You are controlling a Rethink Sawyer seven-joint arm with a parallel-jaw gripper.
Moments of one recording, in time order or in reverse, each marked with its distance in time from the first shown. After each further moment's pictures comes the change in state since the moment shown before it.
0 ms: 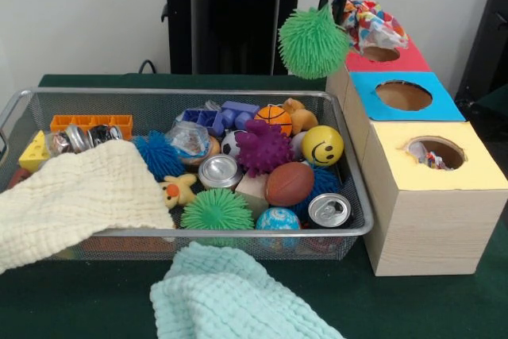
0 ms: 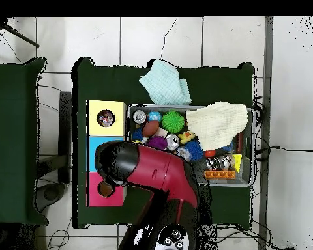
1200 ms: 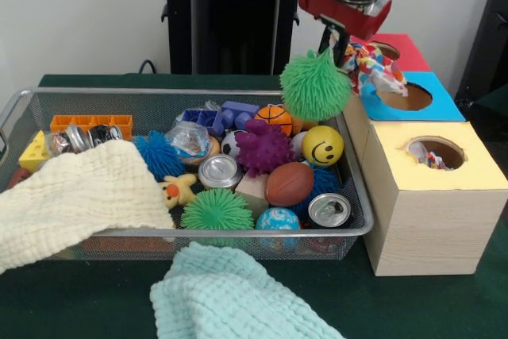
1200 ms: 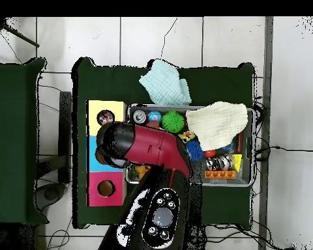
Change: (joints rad) arm 0.005 0.167 0.001 -0.154 -0.005 0.013 0.000
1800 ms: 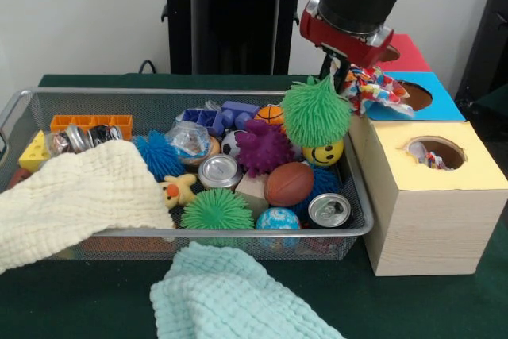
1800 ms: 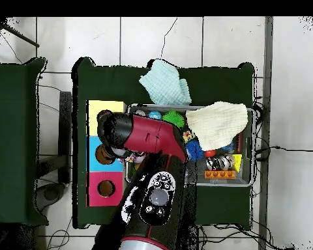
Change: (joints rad) arm 0.000 0.081 0.000 -0.099 0.000 0.000 0.000
